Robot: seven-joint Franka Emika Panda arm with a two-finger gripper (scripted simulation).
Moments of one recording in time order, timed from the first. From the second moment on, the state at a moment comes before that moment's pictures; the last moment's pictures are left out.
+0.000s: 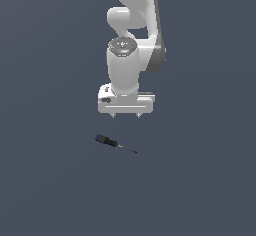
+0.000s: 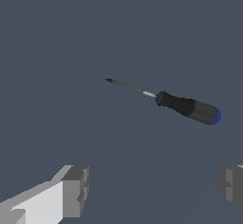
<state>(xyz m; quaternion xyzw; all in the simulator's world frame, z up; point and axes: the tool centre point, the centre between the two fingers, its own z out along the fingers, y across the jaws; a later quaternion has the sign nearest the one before) -0.003 -0.008 0.171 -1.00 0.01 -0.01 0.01</state>
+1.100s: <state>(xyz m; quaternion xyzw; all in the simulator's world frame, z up) -0.001 0.012 0.178 -1.00 -0.05 -0.01 0.00</state>
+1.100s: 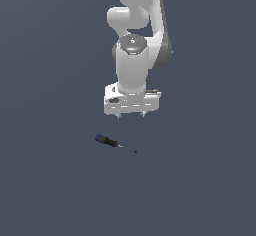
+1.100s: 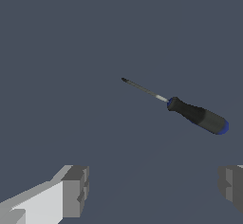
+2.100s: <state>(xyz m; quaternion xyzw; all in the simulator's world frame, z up) 0.025 -0.014 0.136 -0.96 -0.27 0.00 -0.01</state>
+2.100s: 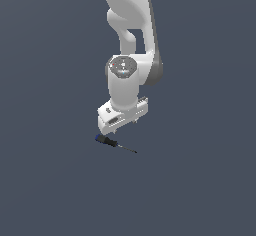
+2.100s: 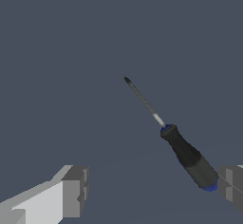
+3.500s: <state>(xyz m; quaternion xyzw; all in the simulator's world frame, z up) 0.052 -0.055 0.070 -0.83 -0.55 0.00 0.00</state>
